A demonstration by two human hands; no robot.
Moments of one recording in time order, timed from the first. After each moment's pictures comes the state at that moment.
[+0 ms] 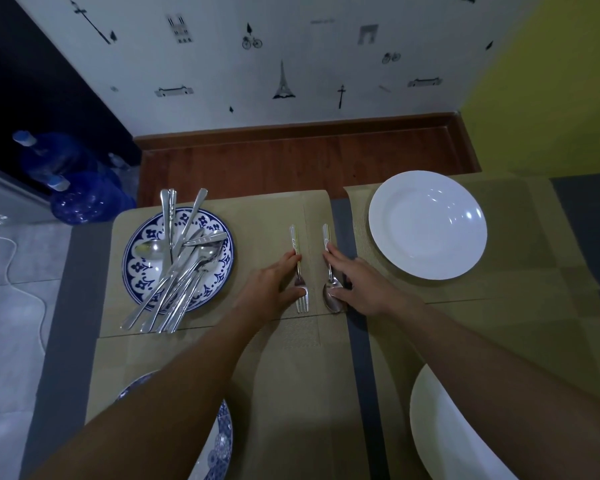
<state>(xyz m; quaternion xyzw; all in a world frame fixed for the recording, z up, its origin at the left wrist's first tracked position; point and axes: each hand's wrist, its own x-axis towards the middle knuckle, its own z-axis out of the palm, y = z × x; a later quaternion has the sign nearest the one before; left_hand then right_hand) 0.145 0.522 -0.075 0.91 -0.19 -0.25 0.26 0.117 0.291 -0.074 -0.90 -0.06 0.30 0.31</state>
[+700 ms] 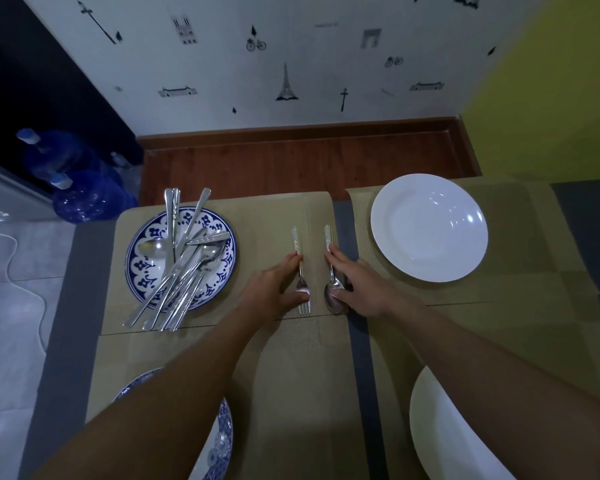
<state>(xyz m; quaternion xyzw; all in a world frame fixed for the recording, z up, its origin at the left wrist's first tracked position) 0.141 0.525 -0.069 0.91 -0.19 -0.25 0.29 0.117 0.291 -0.075 -0.90 -0.06 0.31 0.31</state>
